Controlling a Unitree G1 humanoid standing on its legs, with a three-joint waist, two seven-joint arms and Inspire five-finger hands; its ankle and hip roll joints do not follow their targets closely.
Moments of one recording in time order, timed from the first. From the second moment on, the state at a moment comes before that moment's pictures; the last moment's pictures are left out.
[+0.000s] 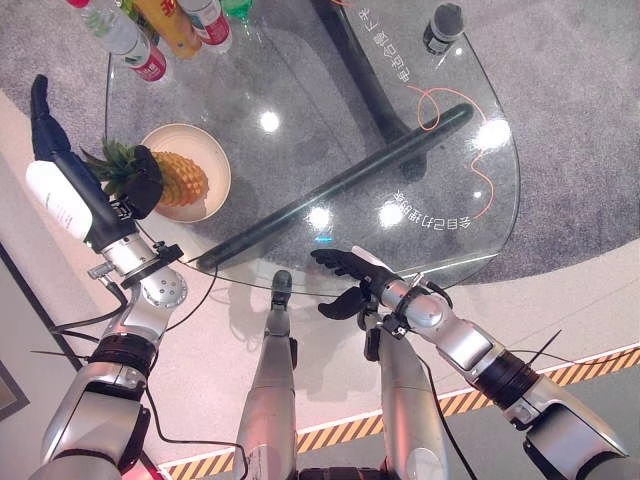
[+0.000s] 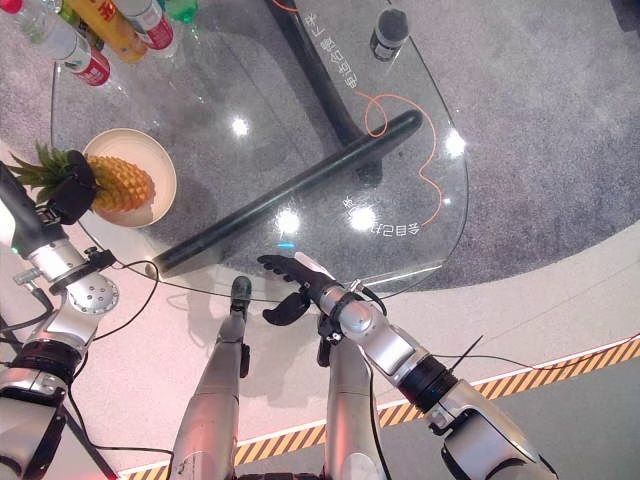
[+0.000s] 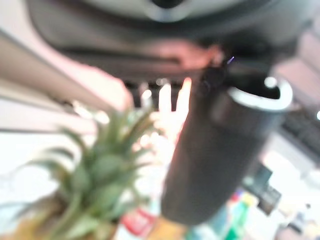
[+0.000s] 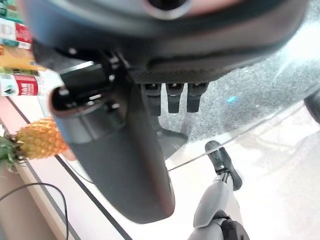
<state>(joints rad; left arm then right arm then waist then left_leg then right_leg) -0.58 0.68 -0.21 0.72 0.15 -0.49 1.15 -0.56 -0.48 0.67 0.17 0.14 0.24 0.08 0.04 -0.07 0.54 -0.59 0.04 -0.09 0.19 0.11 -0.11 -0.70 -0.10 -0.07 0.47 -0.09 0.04</state>
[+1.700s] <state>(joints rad) 0.09 0.28 -0.05 0.56 -0.12 -0.48 0.63 -0.02 -0.38 0.43 0.36 0.08 0.13 0.17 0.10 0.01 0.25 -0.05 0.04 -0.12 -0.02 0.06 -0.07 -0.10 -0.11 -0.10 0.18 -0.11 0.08</state>
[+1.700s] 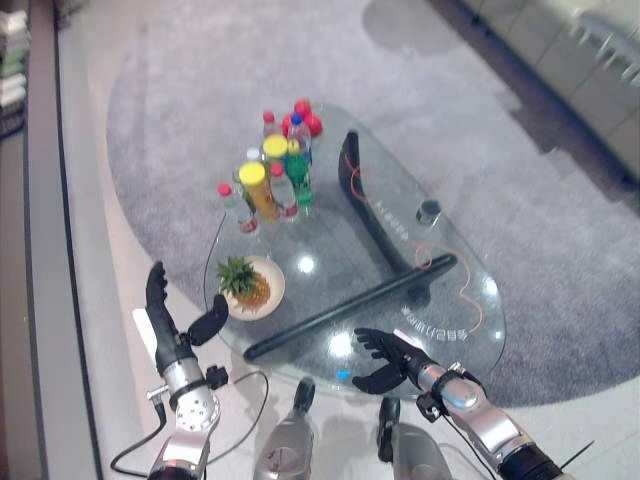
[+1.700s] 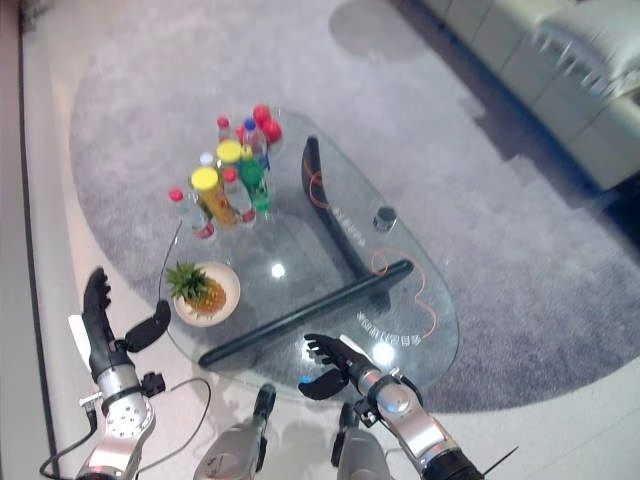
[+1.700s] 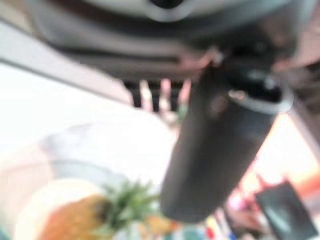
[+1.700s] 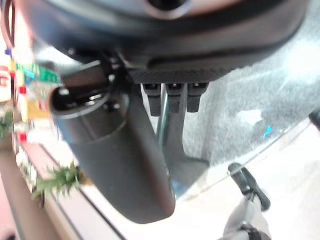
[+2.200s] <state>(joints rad) 0.15 0.15 -0.02 1.09 -0.58 -0.29 0.20 0.01 -0.21 0.30 1.03 0.06 0.01 0.04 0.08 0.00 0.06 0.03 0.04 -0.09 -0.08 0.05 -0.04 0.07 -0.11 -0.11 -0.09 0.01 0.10</state>
